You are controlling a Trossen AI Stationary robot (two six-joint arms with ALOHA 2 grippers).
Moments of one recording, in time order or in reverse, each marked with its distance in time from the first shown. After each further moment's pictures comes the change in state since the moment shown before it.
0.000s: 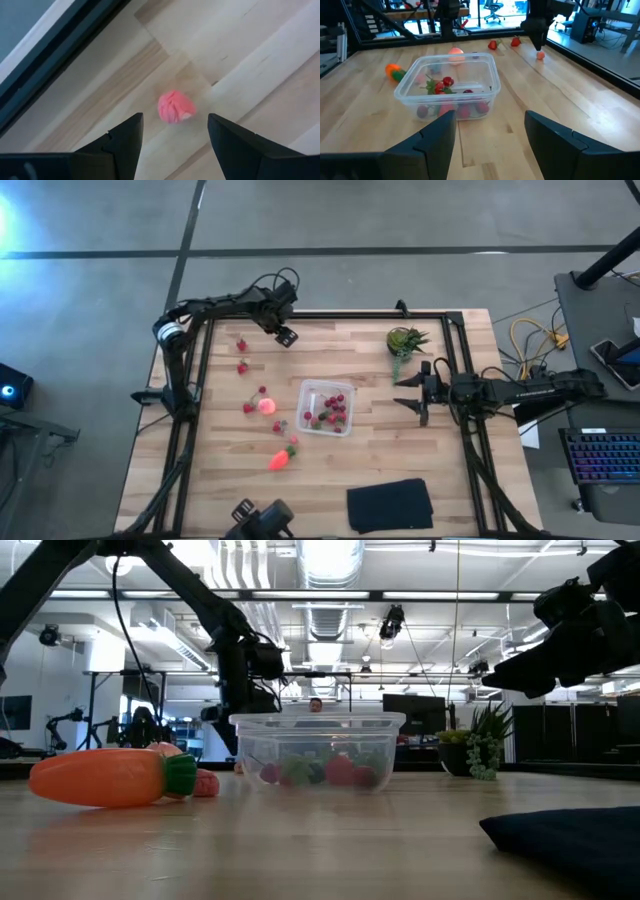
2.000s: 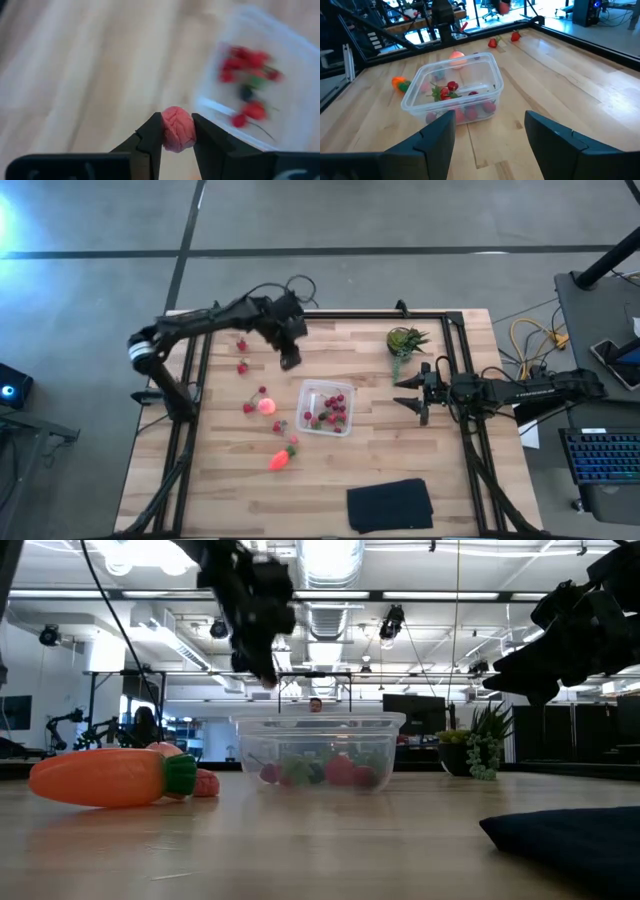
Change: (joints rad) left arm -0.285 -0.271 0.019 -0.087 0.307 0.168; right arm 0.000 0.001 0.000 0.001 -0.001 0.150
